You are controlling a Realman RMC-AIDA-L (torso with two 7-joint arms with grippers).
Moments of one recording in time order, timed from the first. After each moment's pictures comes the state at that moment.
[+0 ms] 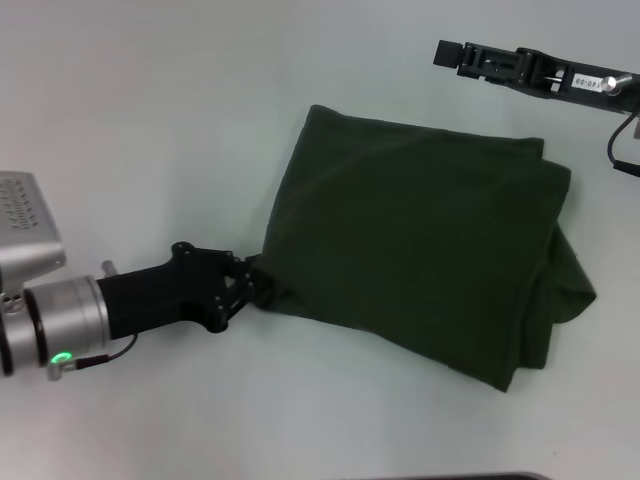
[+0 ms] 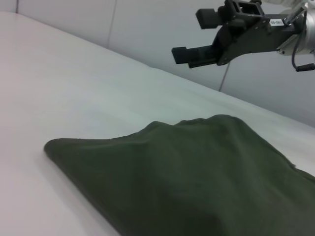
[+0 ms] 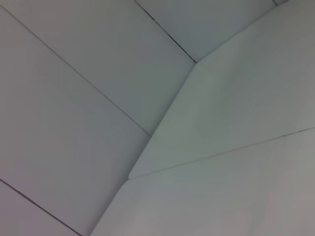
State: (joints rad) left arm -0.43 -2.17 0.65 0.39 2.05 1.37 -1.06; right arm 0.57 2.02 -0.68 -0.49 -1.81 -1.36 1.91
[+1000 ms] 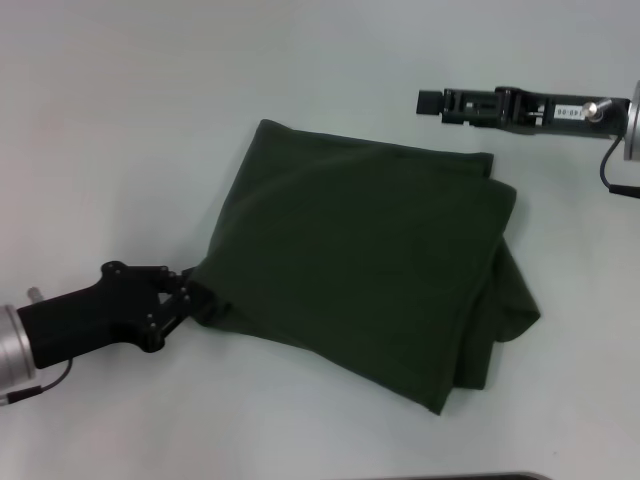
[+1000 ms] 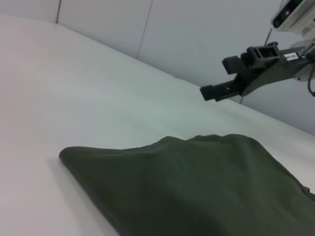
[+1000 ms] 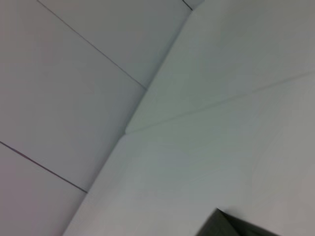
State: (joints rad) left arm -0.28 -2.17 0.63 0.59 2.05 1.51 -1.16; right arm 0.58 2.00 -0.81 -0.49 -1.84 -1.35 2.02
